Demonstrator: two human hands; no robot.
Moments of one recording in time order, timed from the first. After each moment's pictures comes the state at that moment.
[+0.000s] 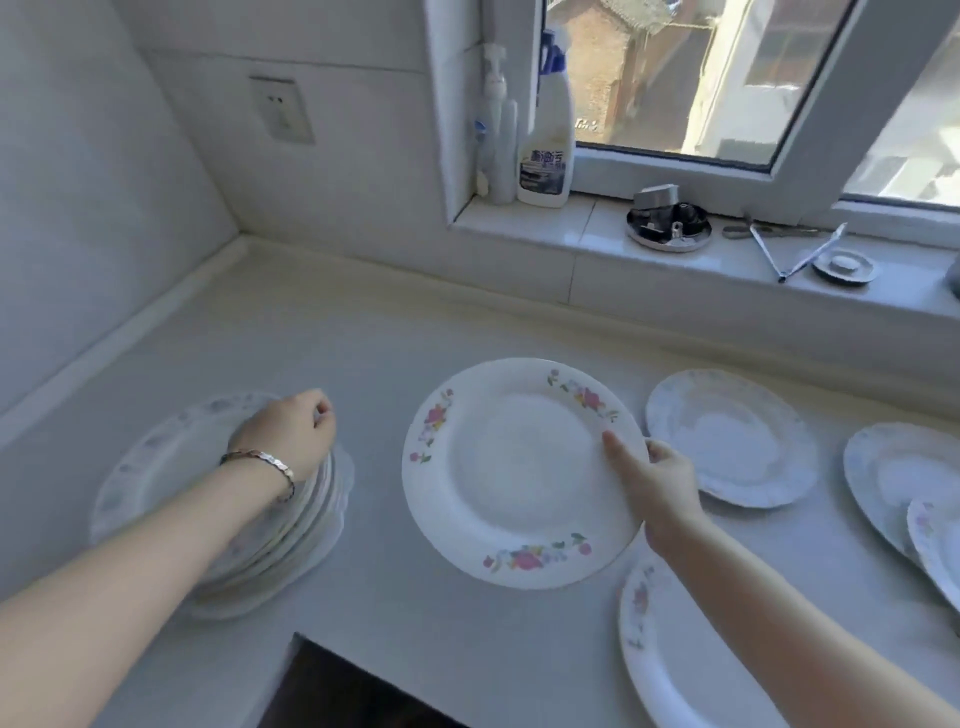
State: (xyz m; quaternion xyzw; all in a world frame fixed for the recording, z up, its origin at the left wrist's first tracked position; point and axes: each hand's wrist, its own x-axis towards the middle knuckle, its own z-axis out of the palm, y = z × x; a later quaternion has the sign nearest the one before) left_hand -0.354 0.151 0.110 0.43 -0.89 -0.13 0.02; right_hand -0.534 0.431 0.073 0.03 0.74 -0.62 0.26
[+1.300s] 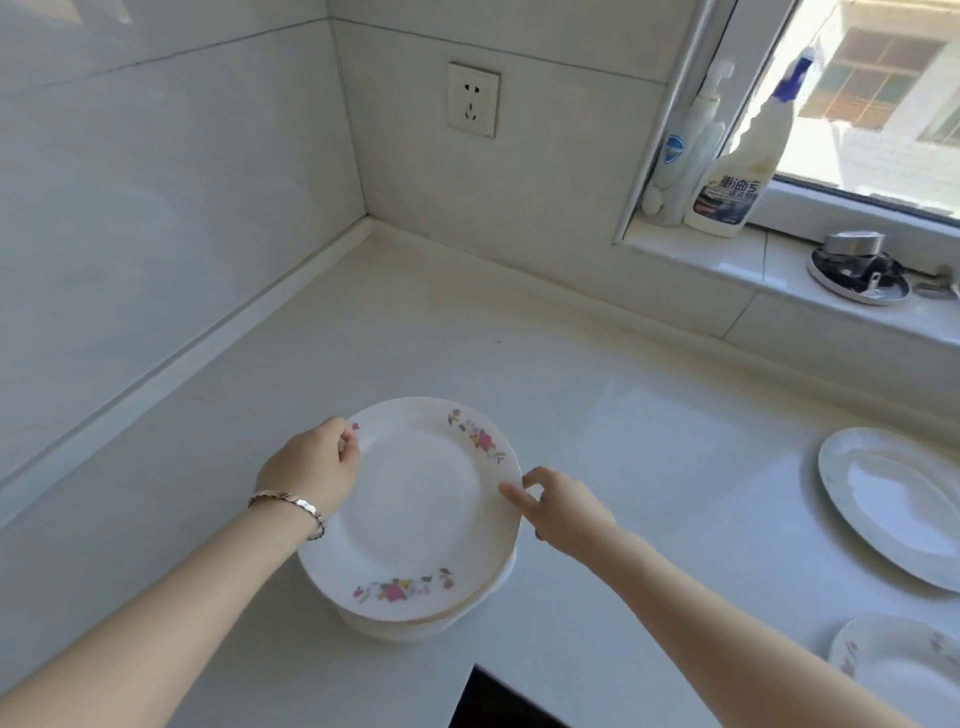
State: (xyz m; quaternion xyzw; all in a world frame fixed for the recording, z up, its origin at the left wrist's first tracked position) left_hand -0.195 -0.005 0.086 0.50 -0.84 -0.22 0.06; right_hand -0.373 0.172 0.048 -0.33 0.88 -0.14 0.32
